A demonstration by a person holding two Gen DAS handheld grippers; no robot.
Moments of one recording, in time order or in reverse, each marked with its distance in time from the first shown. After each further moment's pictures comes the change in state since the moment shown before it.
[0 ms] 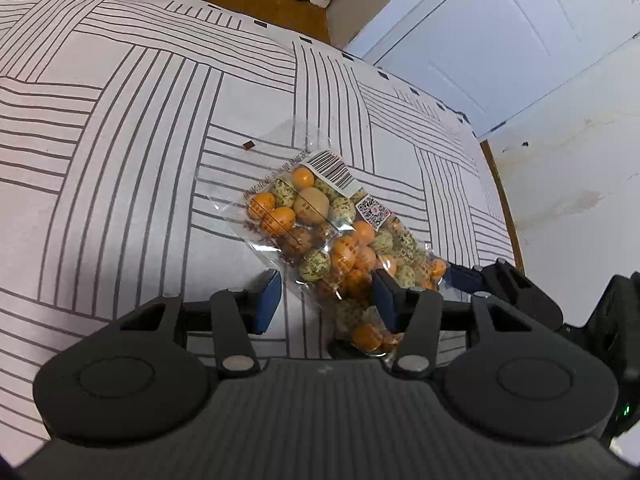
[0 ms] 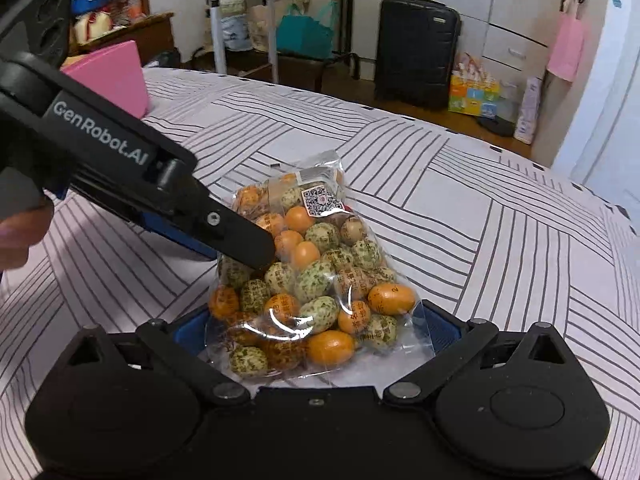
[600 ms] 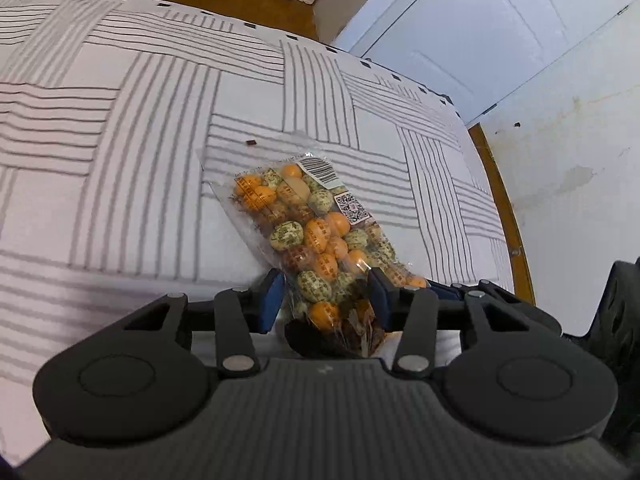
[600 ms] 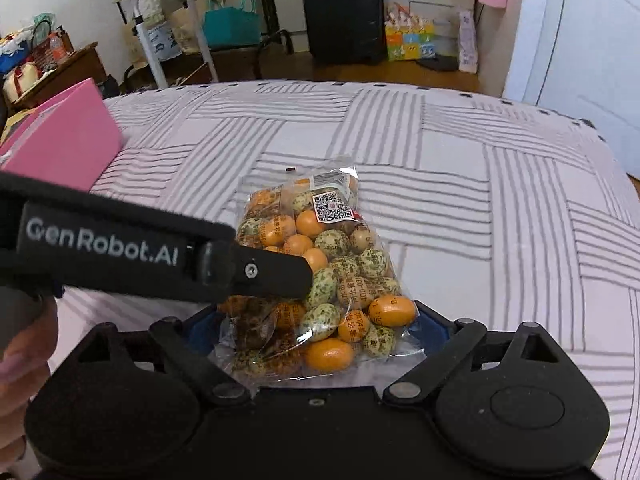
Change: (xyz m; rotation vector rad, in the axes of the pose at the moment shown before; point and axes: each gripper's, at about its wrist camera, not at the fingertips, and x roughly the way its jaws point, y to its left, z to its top) left arm -0.040 -0.004 -0.015 0.067 0.034 0.007; right arm -0.011 0.058 0.007 0.277 0.080 -0.052
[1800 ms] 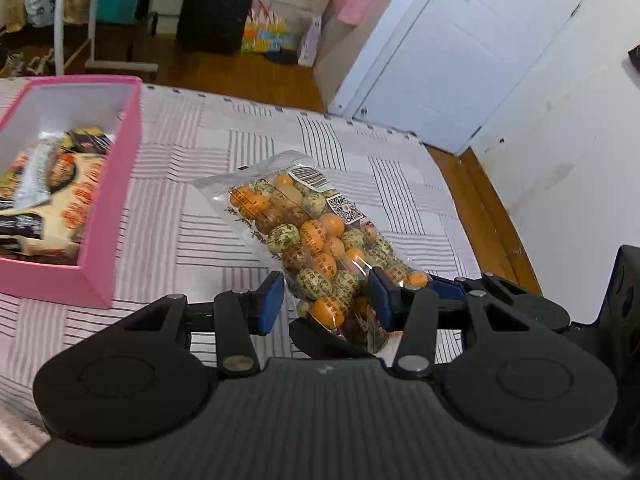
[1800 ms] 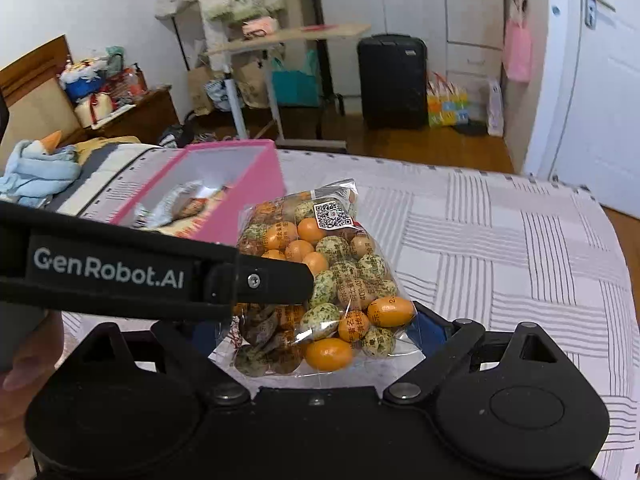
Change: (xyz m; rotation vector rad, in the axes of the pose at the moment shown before) left arm -0.262 -0.022 -0.096 0.120 -0.178 0.079; right arm -0.181 0.158 -0.046 -0.061 -0.196 0.064
